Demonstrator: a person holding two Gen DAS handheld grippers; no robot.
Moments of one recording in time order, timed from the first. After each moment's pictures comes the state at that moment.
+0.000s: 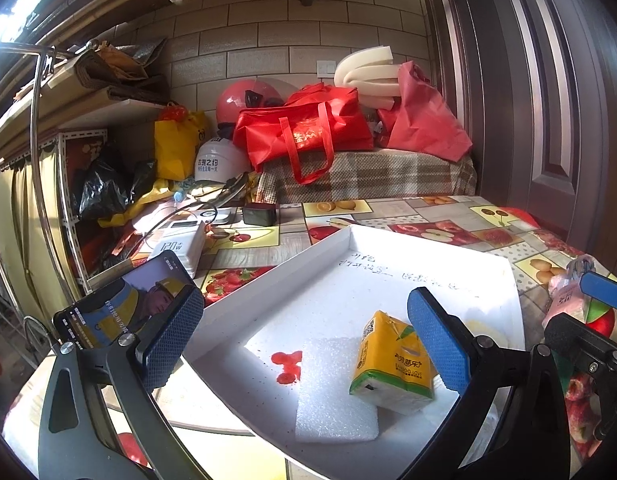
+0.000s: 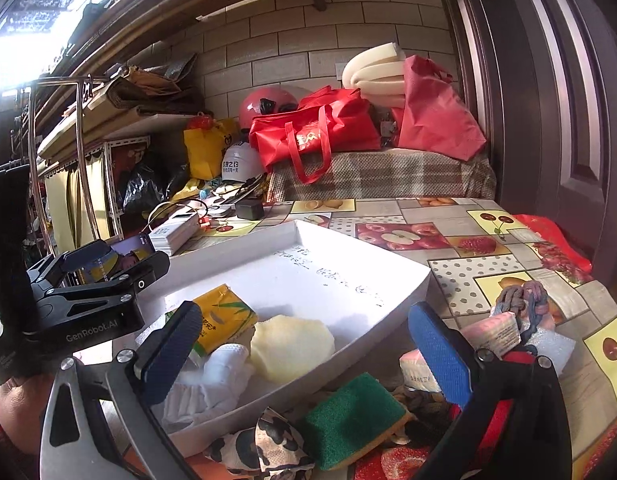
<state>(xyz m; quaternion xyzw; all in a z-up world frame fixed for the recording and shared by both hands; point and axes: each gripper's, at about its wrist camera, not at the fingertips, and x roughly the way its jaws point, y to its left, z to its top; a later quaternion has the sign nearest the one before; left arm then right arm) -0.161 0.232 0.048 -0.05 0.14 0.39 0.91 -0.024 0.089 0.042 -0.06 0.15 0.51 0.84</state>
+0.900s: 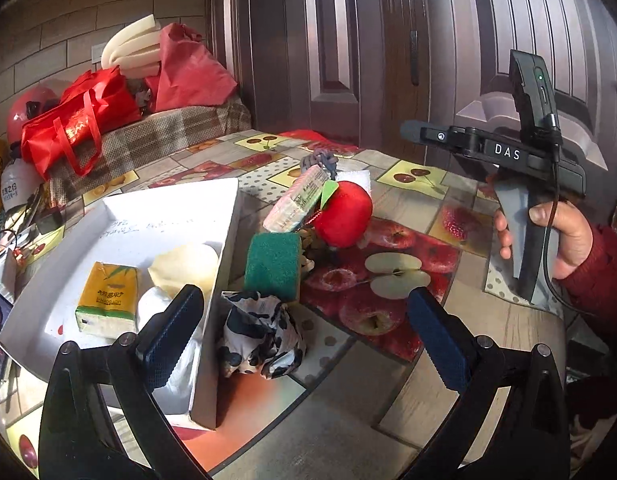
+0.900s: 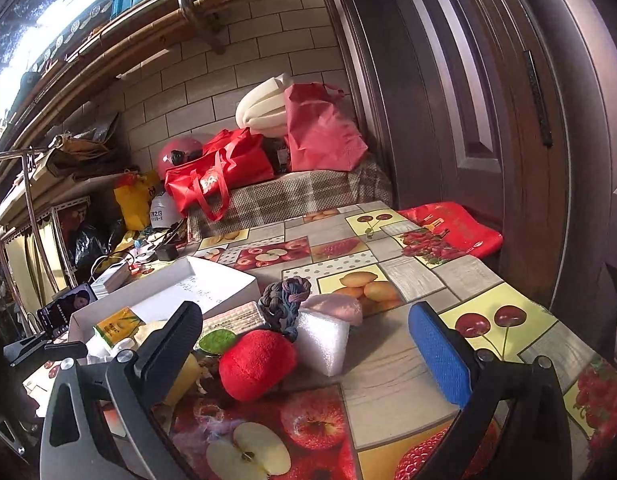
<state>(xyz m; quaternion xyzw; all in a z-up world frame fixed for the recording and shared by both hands) -0.123 0.086 0.040 0.03 0.27 0.03 0.96 0.051 -0.064 0.053 0.02 0.16 0.42 0.89</state>
